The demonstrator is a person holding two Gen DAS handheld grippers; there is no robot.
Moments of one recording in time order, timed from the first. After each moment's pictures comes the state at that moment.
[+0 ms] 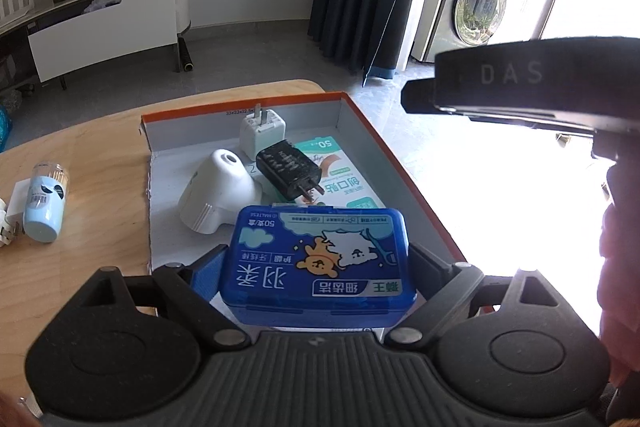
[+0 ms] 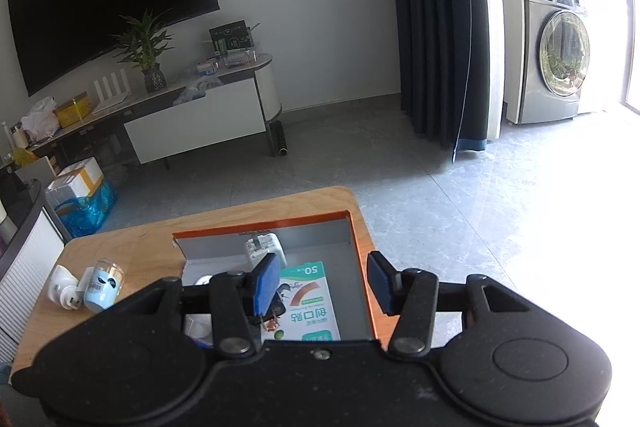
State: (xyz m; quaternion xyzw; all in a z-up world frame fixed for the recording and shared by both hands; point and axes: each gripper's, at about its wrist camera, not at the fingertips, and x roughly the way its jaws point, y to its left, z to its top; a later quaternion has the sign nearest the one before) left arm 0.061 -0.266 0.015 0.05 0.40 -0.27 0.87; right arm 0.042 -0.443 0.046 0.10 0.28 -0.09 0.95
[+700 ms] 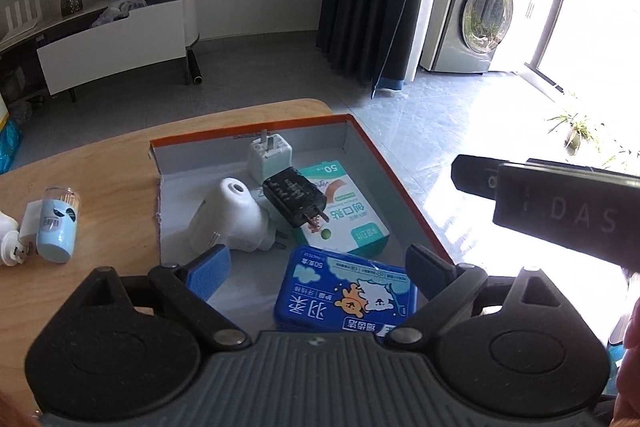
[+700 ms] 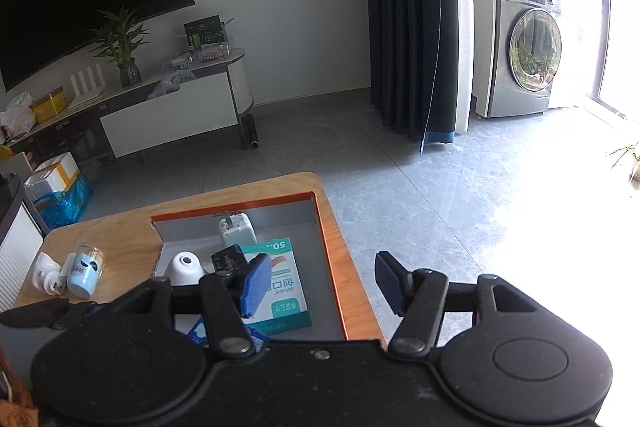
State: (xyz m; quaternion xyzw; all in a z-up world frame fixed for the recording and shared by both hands) left arm 0.067 -0.266 0.027 0.06 0.39 -0.25 0.89; right arm 0.016 -0.438 0.045 0.10 0.29 -0.13 0.94
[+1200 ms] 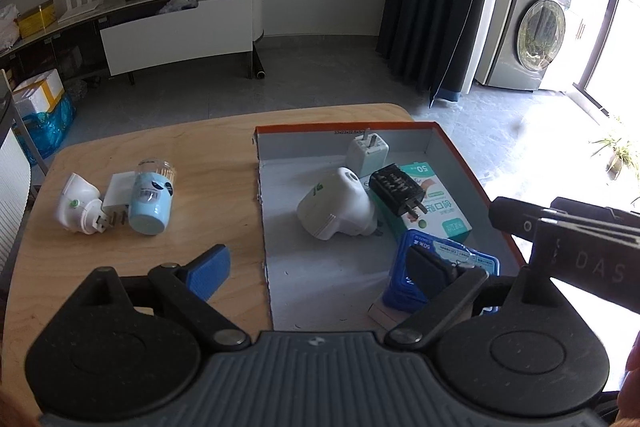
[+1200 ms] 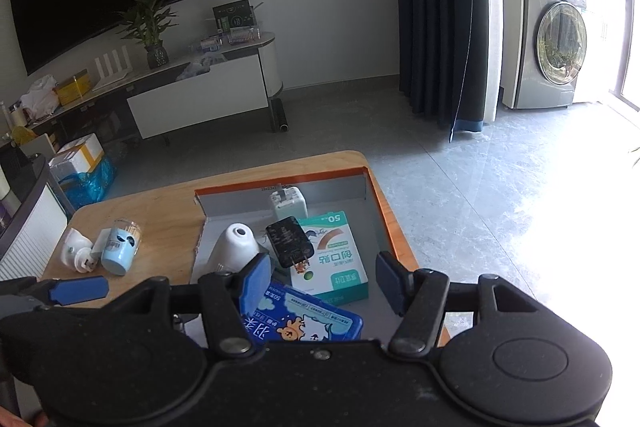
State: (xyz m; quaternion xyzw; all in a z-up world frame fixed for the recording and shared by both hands) left arm 0.068 -0.204 0.040 0.04 0.39 -0.18 0.90; right arm 0.017 -0.393 0.039 0.10 0.31 -0.09 0.94
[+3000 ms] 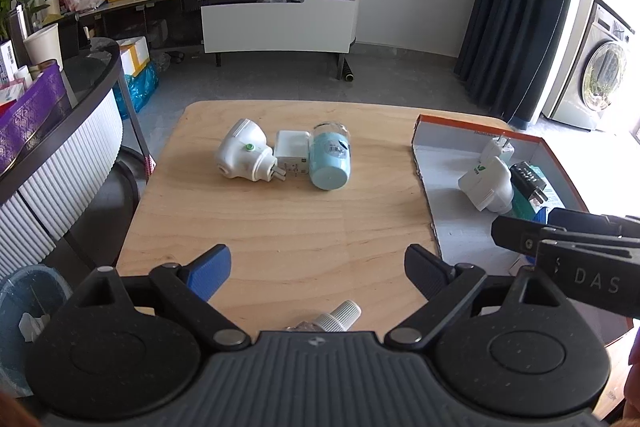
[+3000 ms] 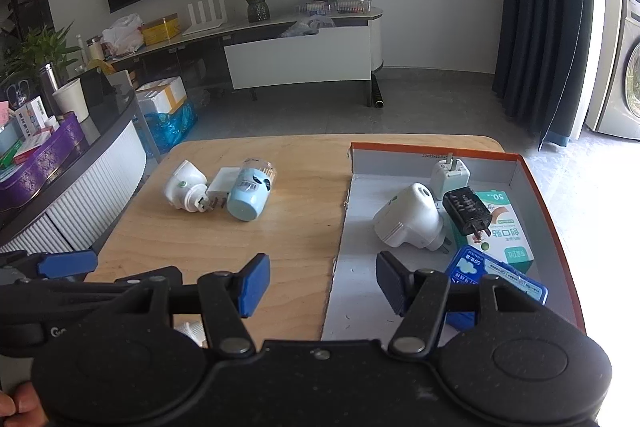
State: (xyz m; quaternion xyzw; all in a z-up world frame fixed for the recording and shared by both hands) left arm 0.049 -0.067 0.034 0.00 0.39 -0.09 0.92; right arm 0.023 -0.261 0.028 0.04 0.34 0.03 0.94
